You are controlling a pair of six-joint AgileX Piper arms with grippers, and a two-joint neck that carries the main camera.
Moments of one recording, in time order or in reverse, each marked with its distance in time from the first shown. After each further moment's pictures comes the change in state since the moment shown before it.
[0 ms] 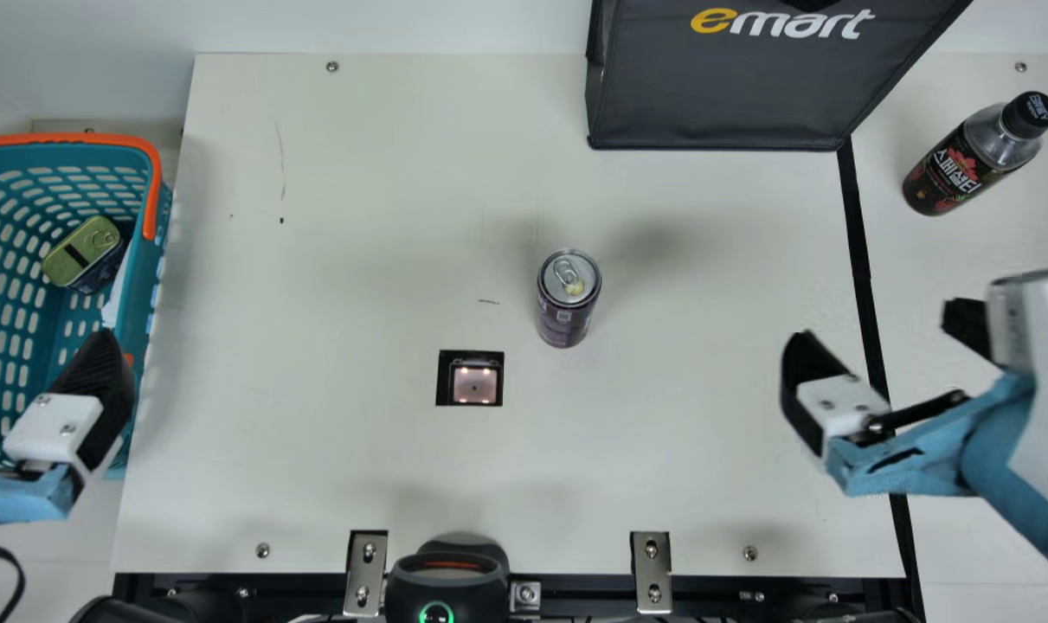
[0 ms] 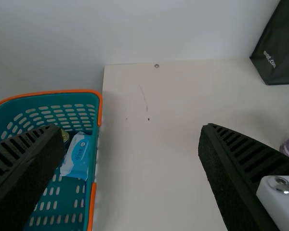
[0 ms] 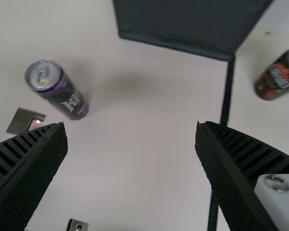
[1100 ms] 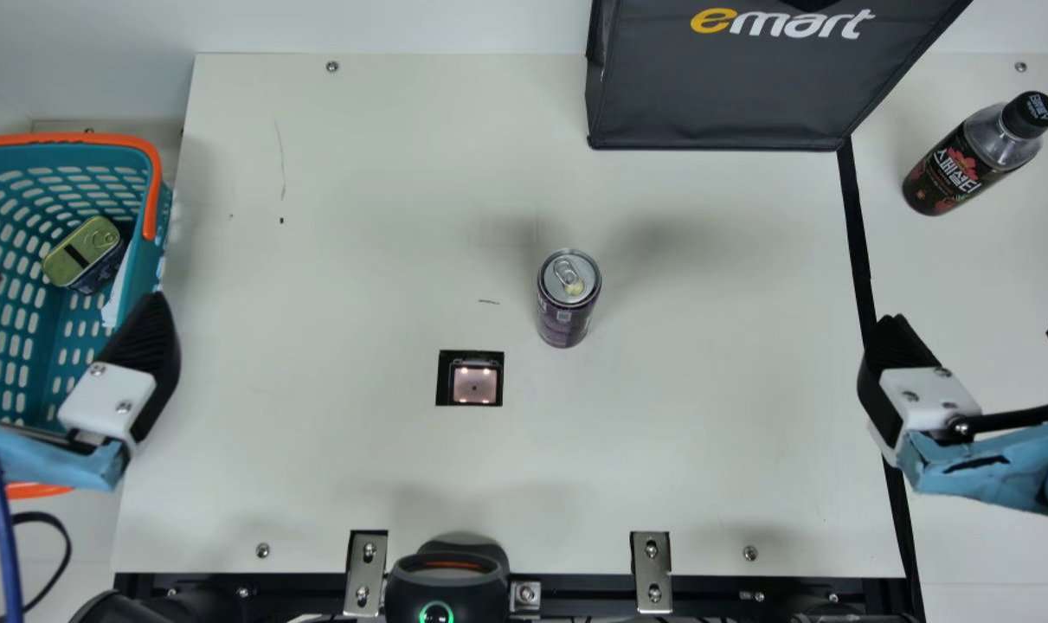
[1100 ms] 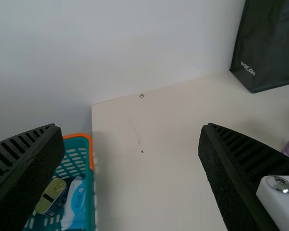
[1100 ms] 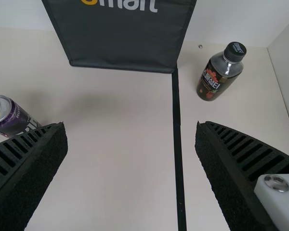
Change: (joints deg) left arm -6.3 1.1 3.4 4.6 -11.4 4.2; right arm -7.6 -3.9 -2.9 -6.6 -0.4 3.5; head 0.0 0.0
